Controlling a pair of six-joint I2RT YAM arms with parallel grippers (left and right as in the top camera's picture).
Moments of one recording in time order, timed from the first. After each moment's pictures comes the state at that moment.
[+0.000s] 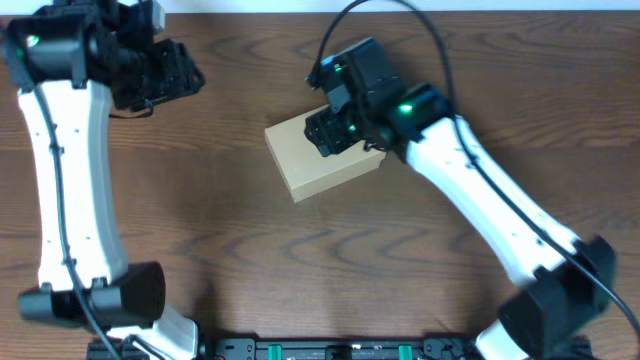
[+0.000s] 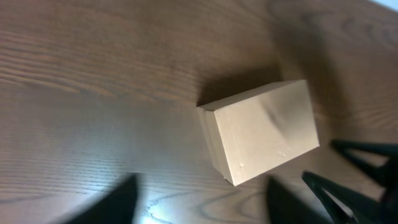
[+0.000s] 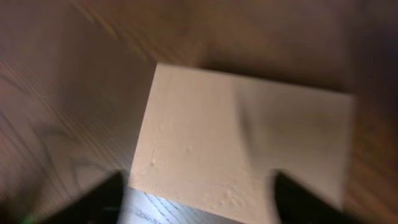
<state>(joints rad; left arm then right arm) 0.07 1.77 2.19 -1.54 0.31 -0.17 0.57 1.74 1.63 -0.83 -0.19 0.07</state>
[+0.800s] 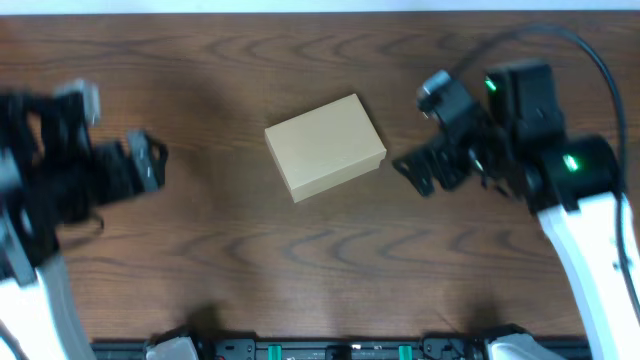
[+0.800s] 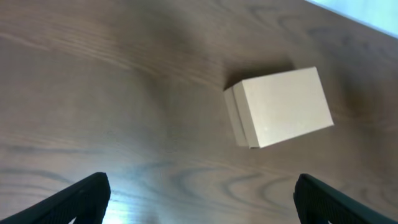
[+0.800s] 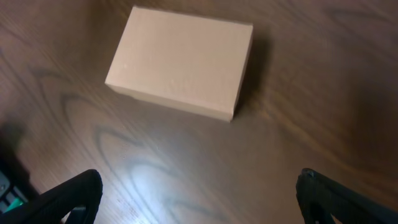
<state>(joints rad) 0.33 1.18 1.70 -1.50 0.37 -0.01 0.22 1.28 1.39 -1.08 -0.37 -0.28</state>
